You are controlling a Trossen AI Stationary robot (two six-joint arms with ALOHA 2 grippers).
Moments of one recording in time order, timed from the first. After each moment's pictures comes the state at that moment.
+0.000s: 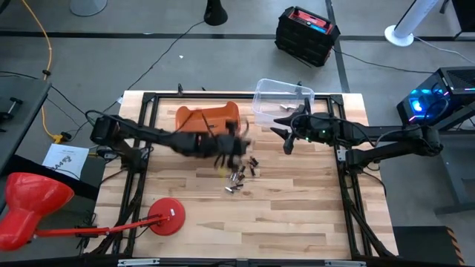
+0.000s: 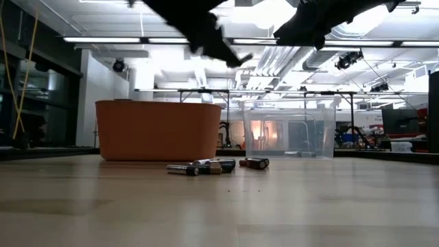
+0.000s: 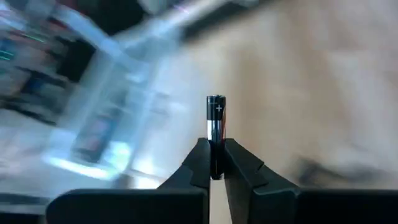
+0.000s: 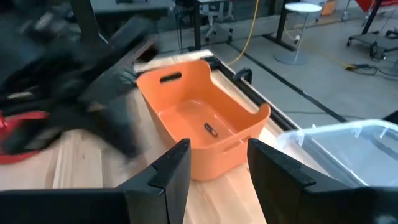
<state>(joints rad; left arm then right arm) -0.04 1.65 1.17 -0.06 -0.45 0.45 -0.10 1.00 0.75 -0.05 0.26 0.10</state>
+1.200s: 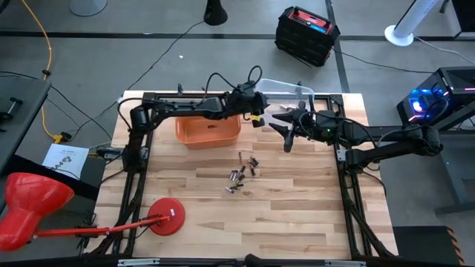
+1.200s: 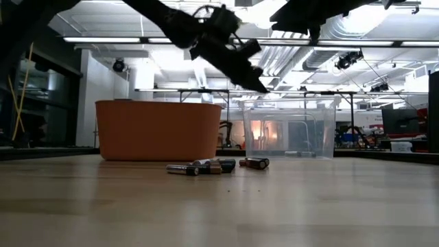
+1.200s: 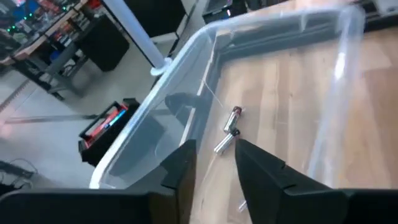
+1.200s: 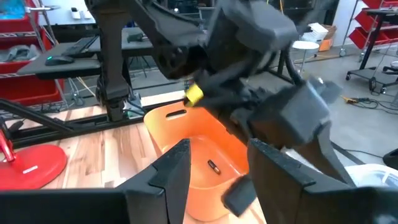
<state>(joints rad) 0.34 2.03 1.56 0.06 -0.17 0.45 -0.10 1.00 0.75 0.09 0.26 0.05</state>
